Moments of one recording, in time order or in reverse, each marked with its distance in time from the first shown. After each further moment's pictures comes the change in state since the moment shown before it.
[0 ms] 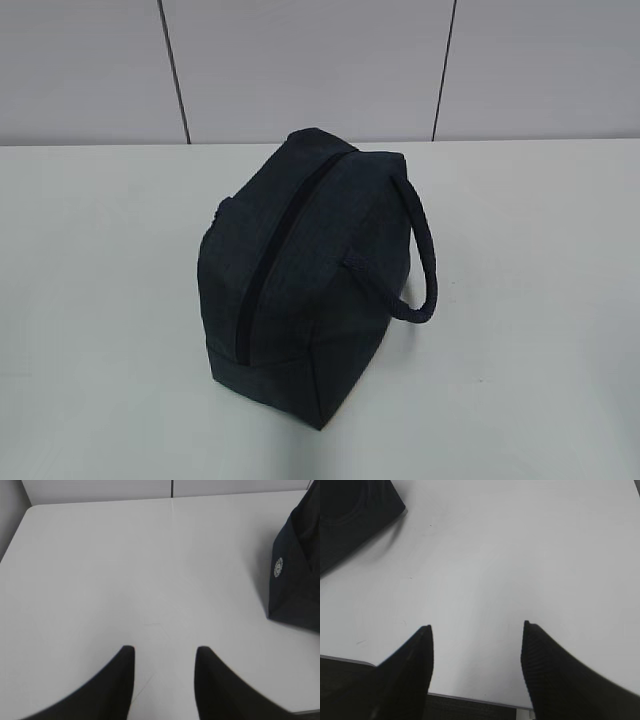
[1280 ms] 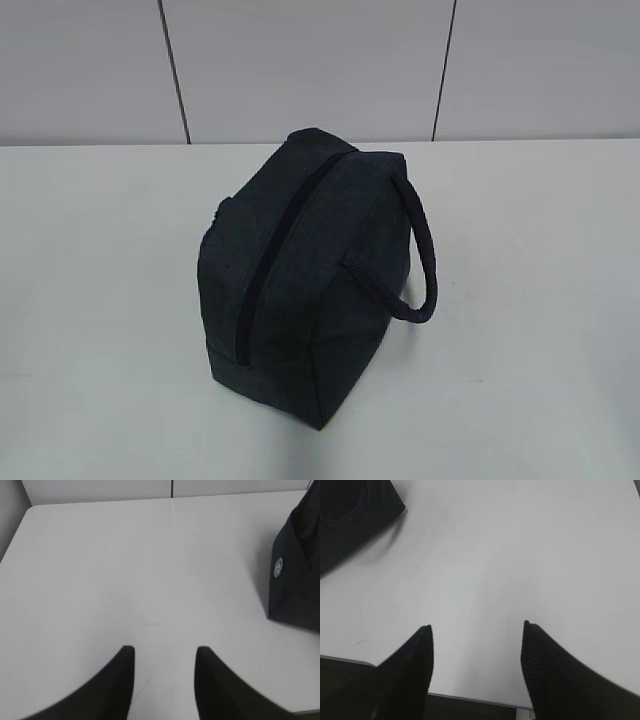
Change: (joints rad) left arm 0.000 0.000 0.000 0.000 0.000 0.000; right arm -0.002 0.000 0.000 0.000 0.000 0.000
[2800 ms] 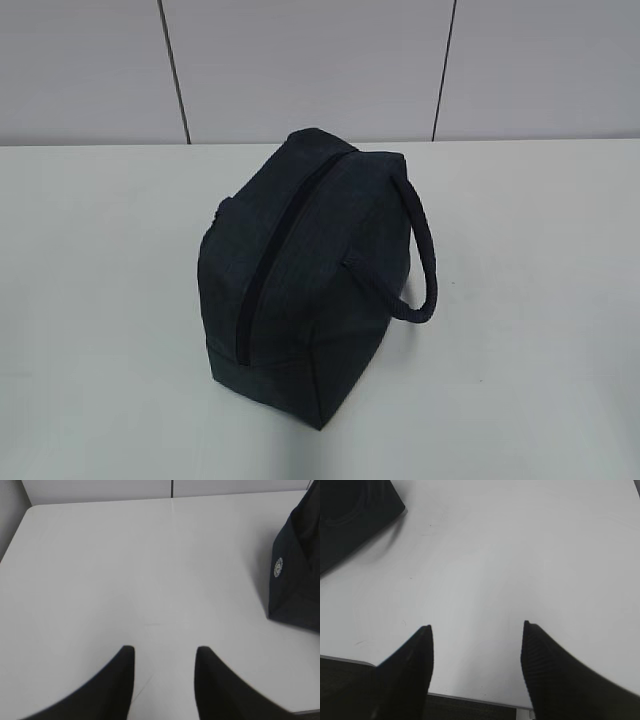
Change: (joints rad) left arm 0.000 0.000 0.000 0.000 0.000 0.000; right arm 0.000 0.000 0.000 0.000 0.000 0.000
